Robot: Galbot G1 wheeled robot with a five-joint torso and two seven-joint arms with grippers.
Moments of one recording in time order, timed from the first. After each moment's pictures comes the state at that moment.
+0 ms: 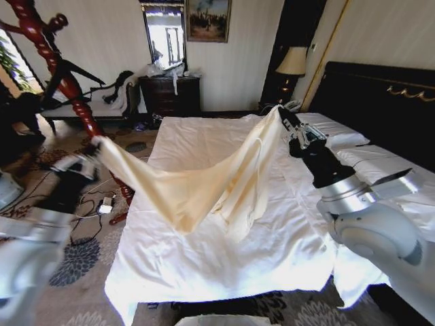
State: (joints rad) left arm 1.59 -0.87 -1.20 -2.41 -0.75 -0.01 0.06; right arm -1.17 0.45 0.55 2.49 1.02 0.17 0.28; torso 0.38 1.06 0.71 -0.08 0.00
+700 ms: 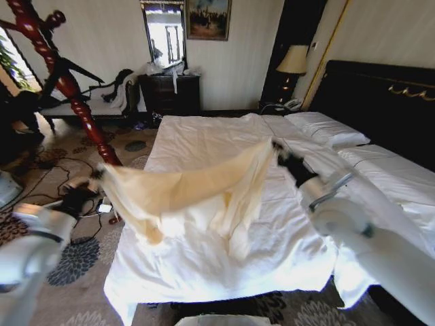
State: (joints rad) left arm 1.57 -0.85 -0.95 -2.13 -0.65 0.15 0.11; right arm -1.05 0.53 0.28 2.20 1.16 0.04 0.37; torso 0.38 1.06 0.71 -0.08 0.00
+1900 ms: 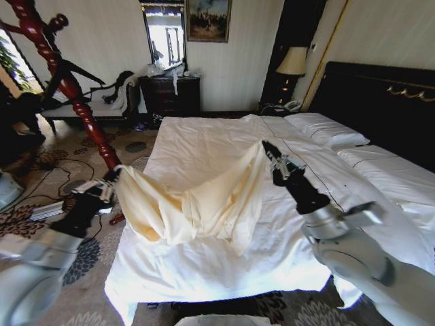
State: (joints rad) left arm 1.79 -0.91 -1.25 -2.51 -0.80 0.07 0.05; right arm -1.24 0.46 0.57 2.51 1.05 0.27 0.22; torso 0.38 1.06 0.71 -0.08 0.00
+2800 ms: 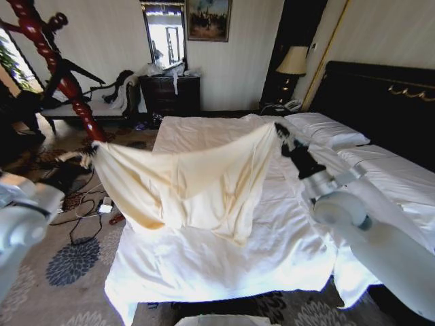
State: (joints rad) left arm 1.41 -0.57 -1.11 -2.08 -0.89 0.13 0.04; right arm -0.87 0.53 0.35 2.16 1.14 0.25 0.13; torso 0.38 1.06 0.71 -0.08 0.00
